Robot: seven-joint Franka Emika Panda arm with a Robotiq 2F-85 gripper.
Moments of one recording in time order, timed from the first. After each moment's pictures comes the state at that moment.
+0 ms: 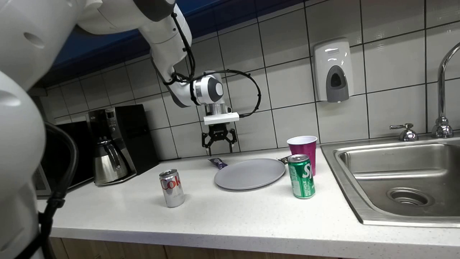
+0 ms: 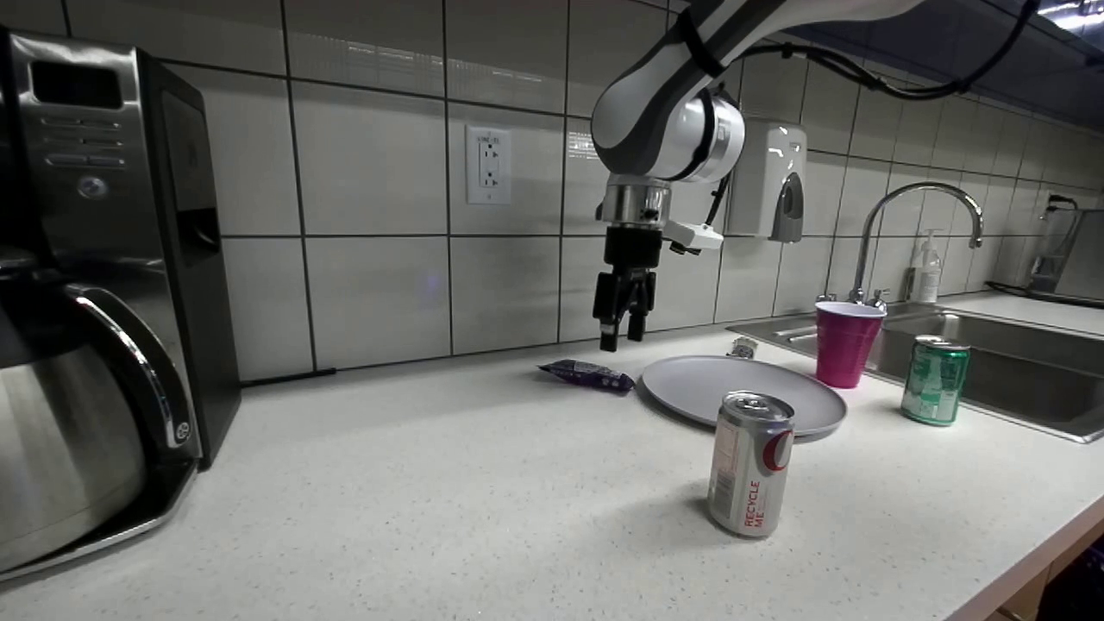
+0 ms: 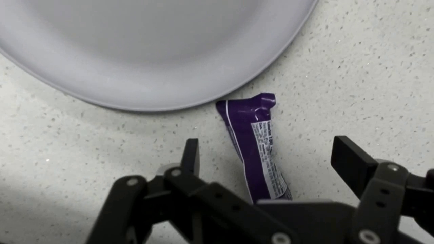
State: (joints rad) arm -0.02 0.64 0.12 -1.57 -0.01 2.19 -0.53
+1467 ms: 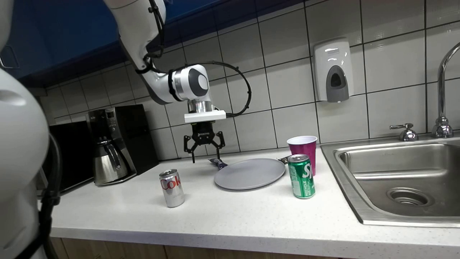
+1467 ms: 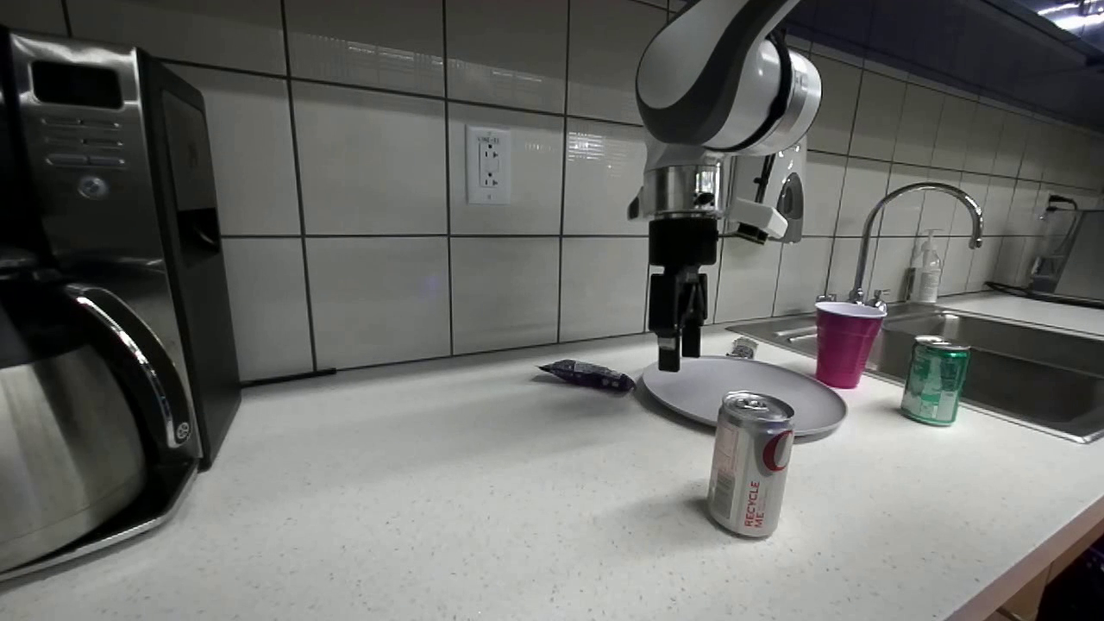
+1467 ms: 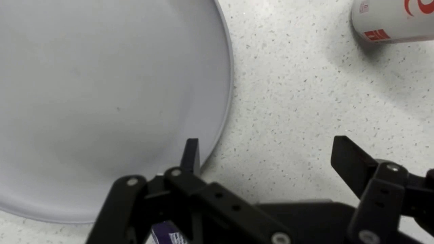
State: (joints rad) arm 0.00 0.34 0.12 -1.99 -0.01 2.19 -0.52
